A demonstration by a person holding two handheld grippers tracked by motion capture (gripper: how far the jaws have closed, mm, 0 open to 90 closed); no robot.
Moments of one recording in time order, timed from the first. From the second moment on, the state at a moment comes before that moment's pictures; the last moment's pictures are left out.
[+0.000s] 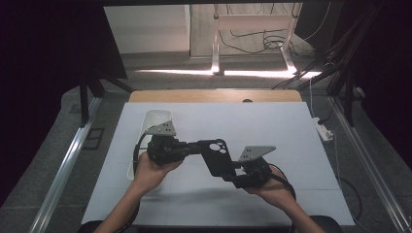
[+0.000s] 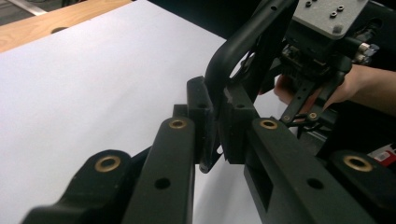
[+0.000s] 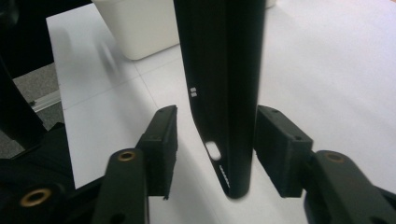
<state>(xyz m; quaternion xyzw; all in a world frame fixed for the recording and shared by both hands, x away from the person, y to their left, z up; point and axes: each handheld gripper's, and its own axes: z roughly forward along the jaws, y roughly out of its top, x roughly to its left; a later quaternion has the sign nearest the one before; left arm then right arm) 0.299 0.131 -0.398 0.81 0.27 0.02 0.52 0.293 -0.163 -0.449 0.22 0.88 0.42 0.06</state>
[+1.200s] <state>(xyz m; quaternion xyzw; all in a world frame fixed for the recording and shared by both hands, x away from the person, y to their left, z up) 0.316 0.181 -0.378 0.81 0.30 0.08 0.49 0.290 -0.213 -0.451 0.29 0.87 0.40 0.08</state>
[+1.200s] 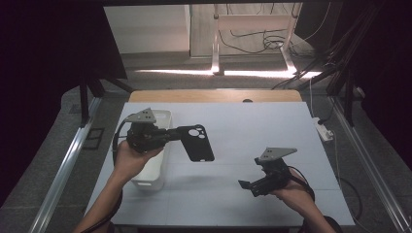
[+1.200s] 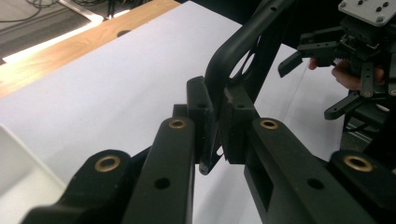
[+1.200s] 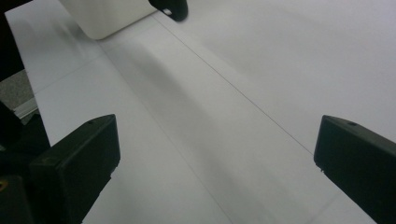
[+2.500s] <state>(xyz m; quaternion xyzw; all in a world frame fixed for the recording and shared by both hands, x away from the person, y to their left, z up) 0.332 0.248 -0.351 0.79 0.35 0.12 0.48 0.274 -0.286 -0.456 0.38 0.83 0.38 0.13</state>
